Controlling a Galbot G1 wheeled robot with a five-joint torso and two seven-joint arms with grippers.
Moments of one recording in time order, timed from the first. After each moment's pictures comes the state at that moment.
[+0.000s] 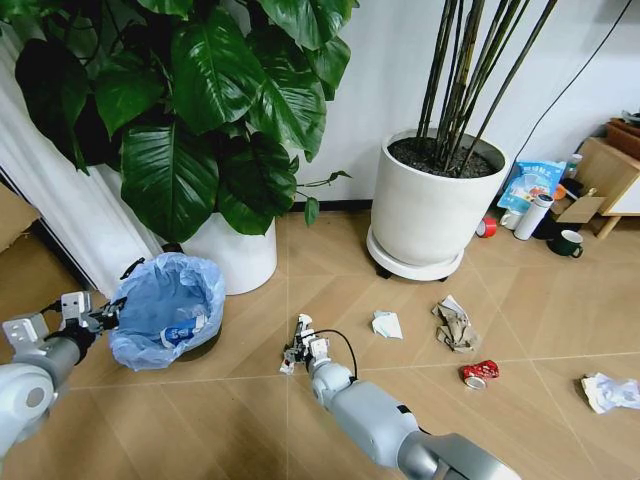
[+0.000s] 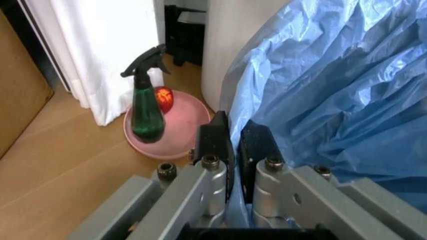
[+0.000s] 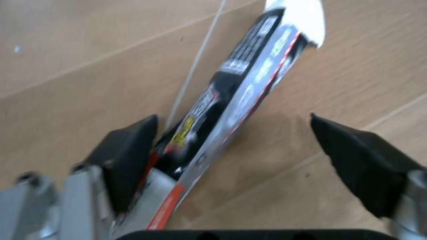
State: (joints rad) left arm 1.47 -0.69 -0.77 -1.85 -1.07 0.35 -0.14; right arm -0.64 1.61 -0.35 0.64 0.54 -0.04 0.19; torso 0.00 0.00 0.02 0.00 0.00
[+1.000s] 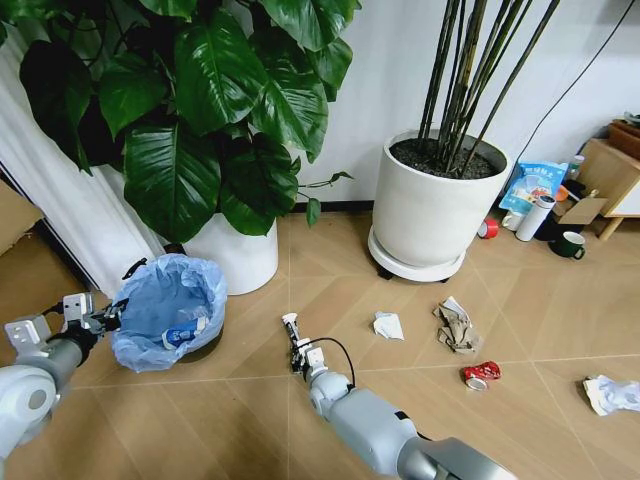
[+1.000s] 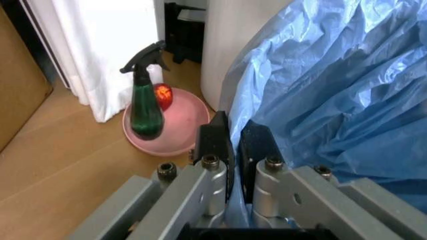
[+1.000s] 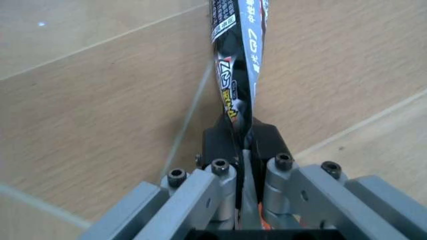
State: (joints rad) left arm 1.48 -0.70 -0.77 -1.86 -1.07 0.35 -0.14; right arm -0.67 1.61 -0.36 0.67 0.54 -0.07 0.19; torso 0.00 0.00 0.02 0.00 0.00
